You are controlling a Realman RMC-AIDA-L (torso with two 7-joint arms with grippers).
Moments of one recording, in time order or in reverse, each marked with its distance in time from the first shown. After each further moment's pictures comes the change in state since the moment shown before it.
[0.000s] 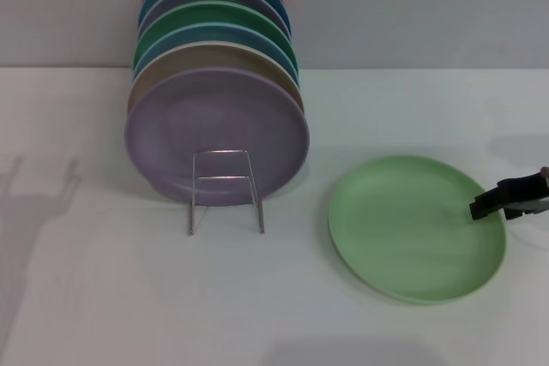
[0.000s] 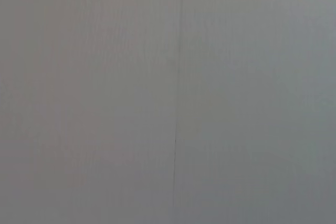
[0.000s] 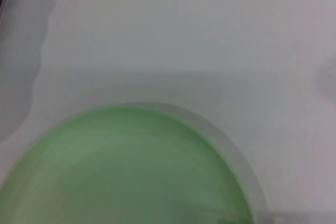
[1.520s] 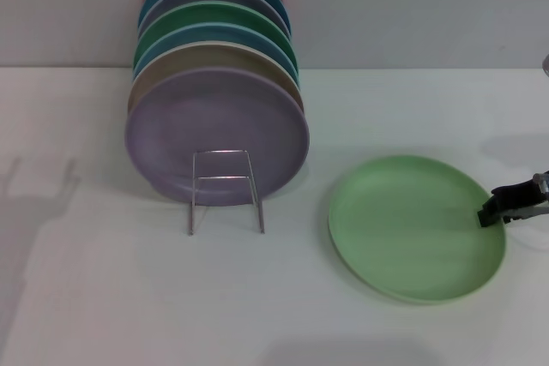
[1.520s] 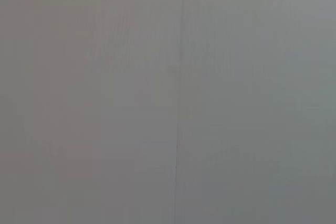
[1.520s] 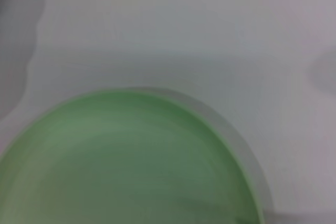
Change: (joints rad) left arm 0.005 0.000 -0.004 0.000 0.000 0.019 0.000; right arm 0.039 -0.007 -0.002 0.076 -0.025 -0.013 -0.024
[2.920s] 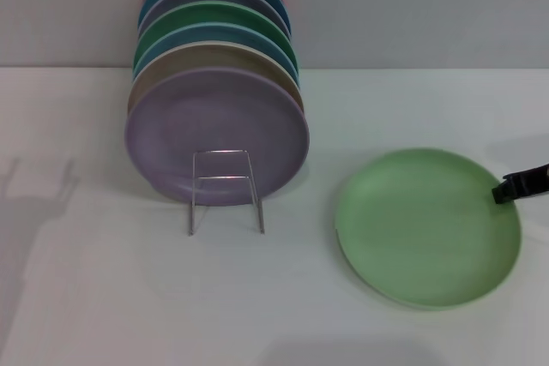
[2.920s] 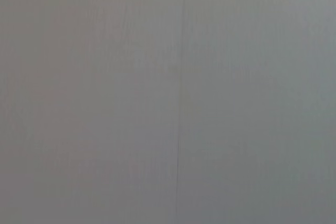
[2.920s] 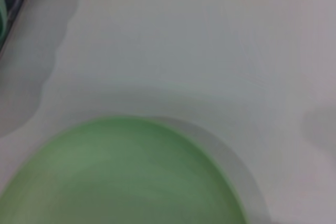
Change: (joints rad) left arm 0.000 0.000 0.000 0.003 -0.003 0.000 0.000; right arm -0.101 0.057 -0.001 -0.225 -0.001 -0.004 -0.102
